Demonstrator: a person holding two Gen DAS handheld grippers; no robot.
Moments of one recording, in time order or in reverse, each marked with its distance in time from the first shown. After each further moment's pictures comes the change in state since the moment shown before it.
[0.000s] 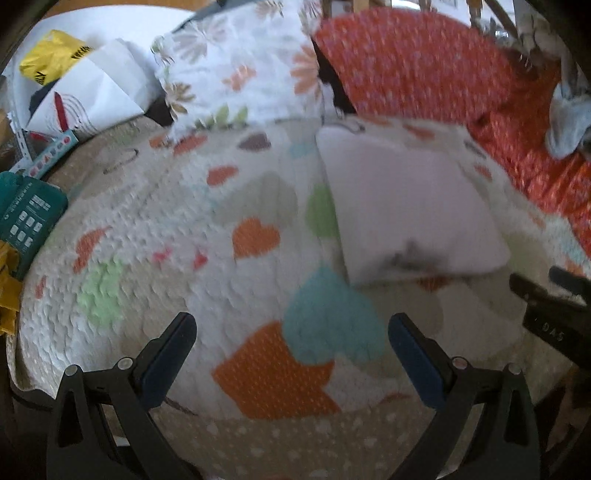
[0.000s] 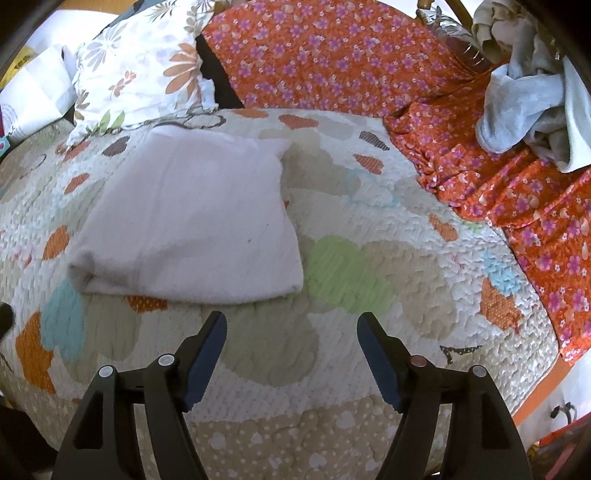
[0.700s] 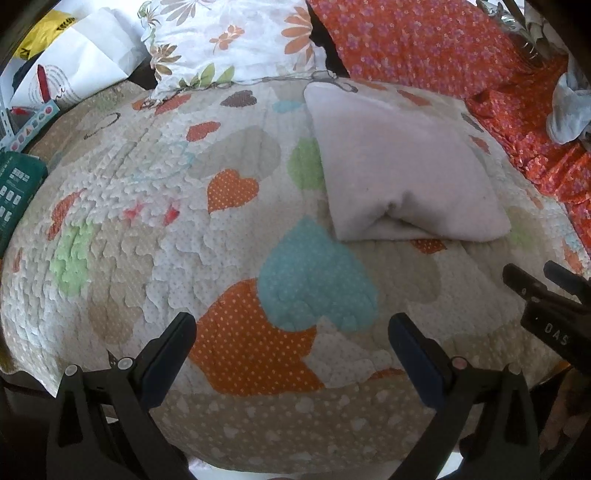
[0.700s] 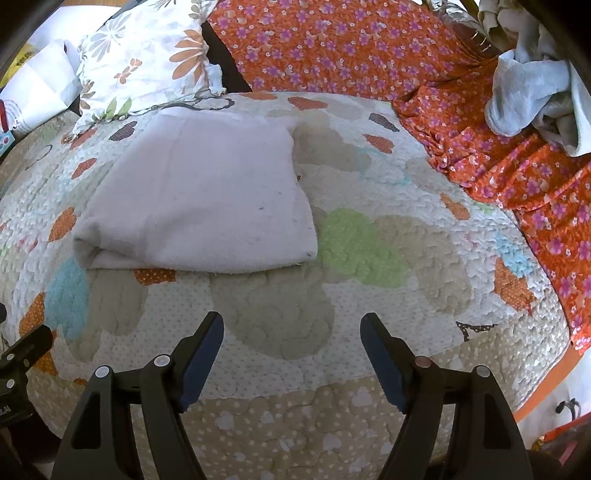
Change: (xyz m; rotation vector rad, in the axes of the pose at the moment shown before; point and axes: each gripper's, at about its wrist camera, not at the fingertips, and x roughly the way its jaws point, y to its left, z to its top) left arm 0.019 -0.001 -0.014 -0.025 0.124 -0.058; right arm 0.005 0.003 -0.012 0.007 0.044 0.042
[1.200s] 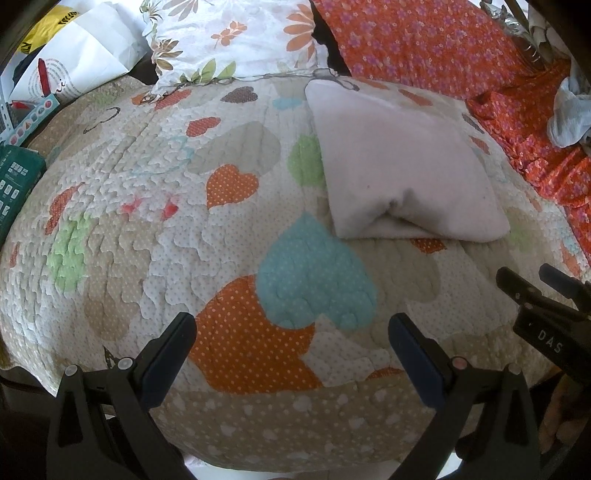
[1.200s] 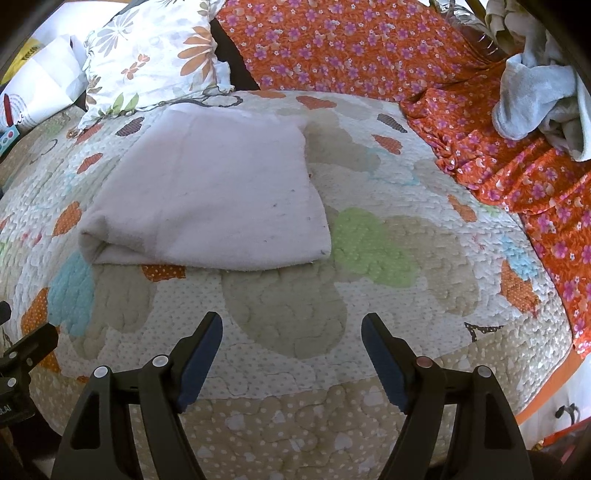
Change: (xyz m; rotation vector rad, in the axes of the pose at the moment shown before) left arm 0.001 0.002 -0.001 -0.008 0.004 -0.006; right arm 0.001 0.008 -0.001 -0.012 0.002 0.008
